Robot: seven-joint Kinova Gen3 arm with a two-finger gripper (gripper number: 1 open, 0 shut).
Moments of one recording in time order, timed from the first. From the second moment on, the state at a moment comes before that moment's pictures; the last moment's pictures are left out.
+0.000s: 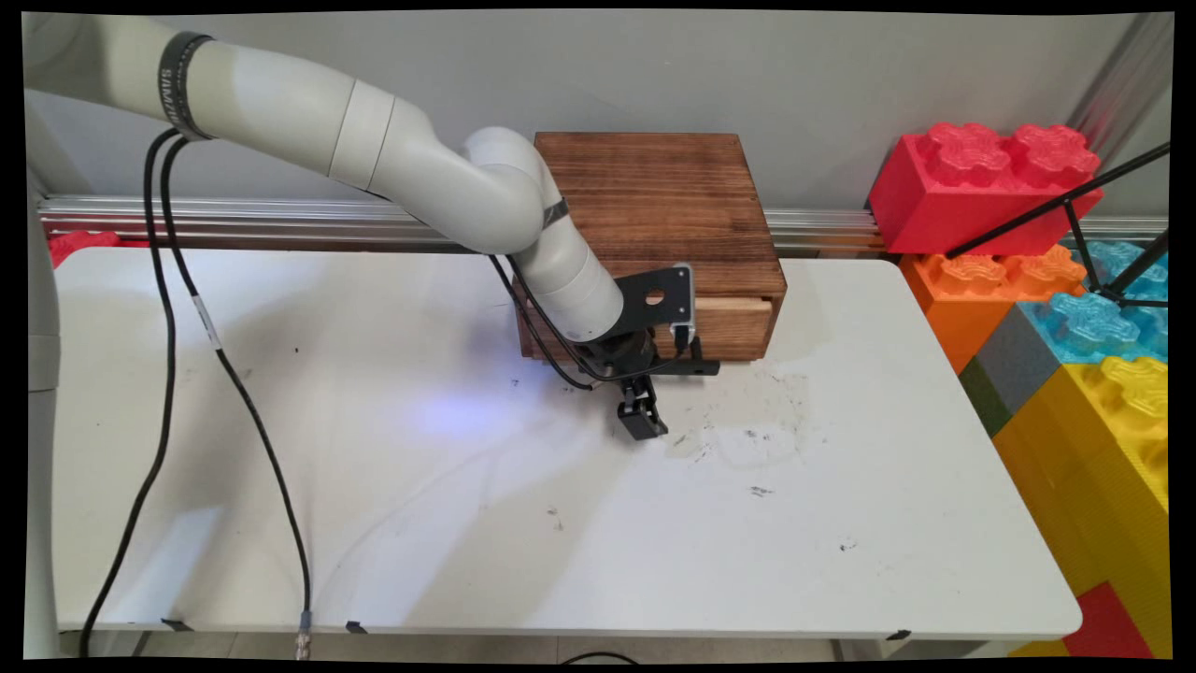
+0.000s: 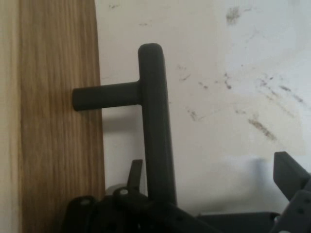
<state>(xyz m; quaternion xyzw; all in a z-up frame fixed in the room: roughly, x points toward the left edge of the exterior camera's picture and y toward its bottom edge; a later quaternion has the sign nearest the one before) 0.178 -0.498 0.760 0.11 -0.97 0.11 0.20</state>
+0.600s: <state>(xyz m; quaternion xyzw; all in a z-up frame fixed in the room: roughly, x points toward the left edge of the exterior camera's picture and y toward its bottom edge) 0.169 -0.474 0.759 0.12 -0.97 0.09 0.21</state>
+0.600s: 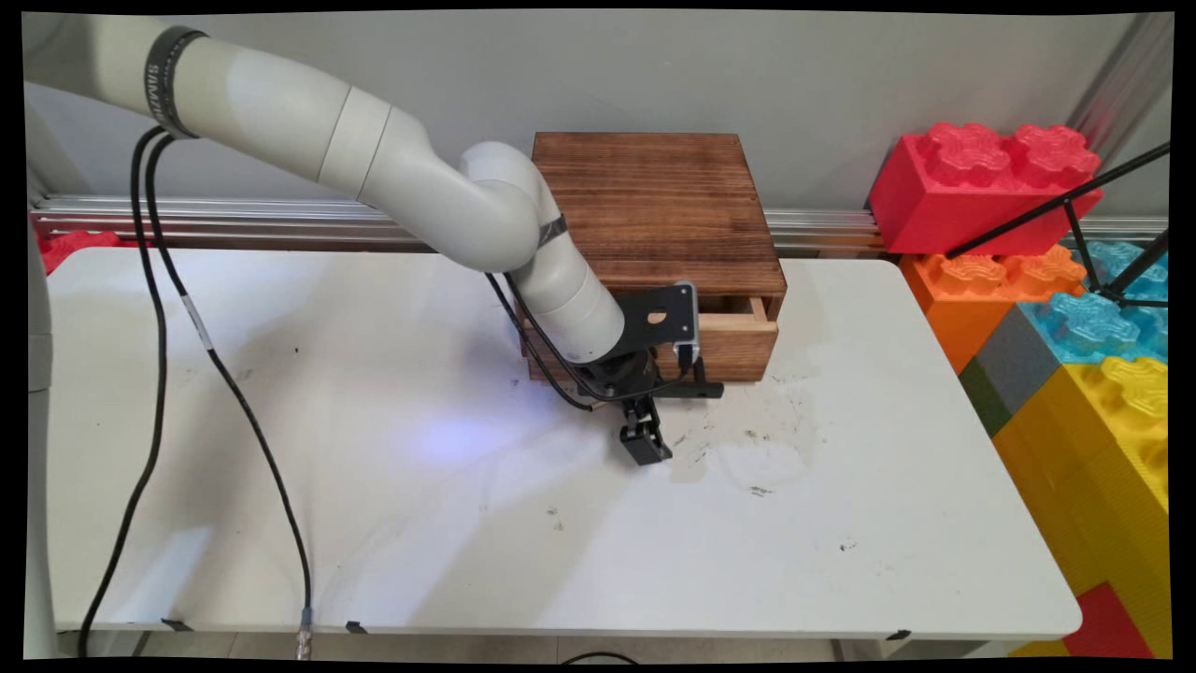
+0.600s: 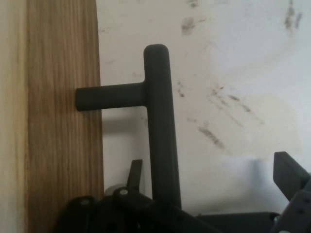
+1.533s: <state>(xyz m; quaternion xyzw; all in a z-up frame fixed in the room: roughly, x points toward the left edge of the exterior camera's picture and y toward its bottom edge) 0.158 -0.429 0.766 0.13 -0.96 0.06 0.23</state>
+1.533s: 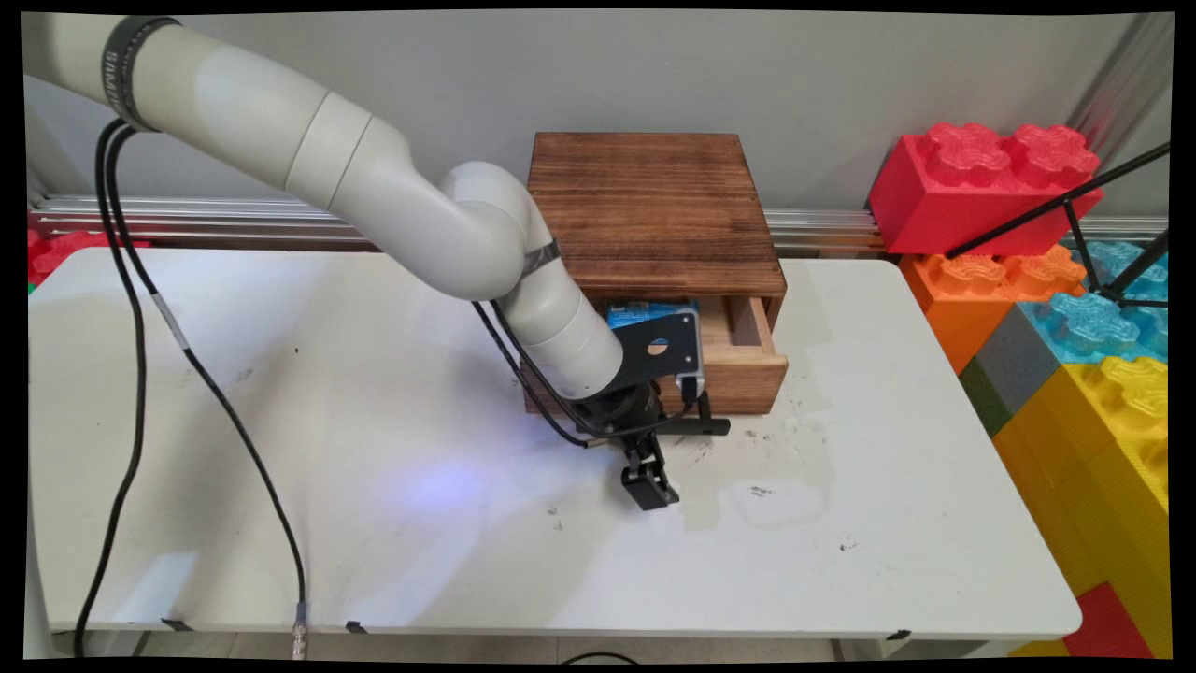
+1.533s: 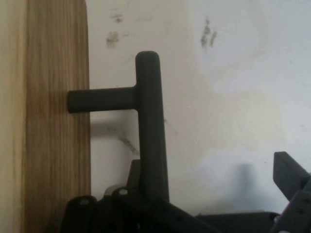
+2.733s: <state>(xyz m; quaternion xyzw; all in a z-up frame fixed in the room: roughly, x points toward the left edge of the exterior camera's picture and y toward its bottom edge) 0.155 -0.373 0.766 0.13 -0.96 0.03 0.24</state>
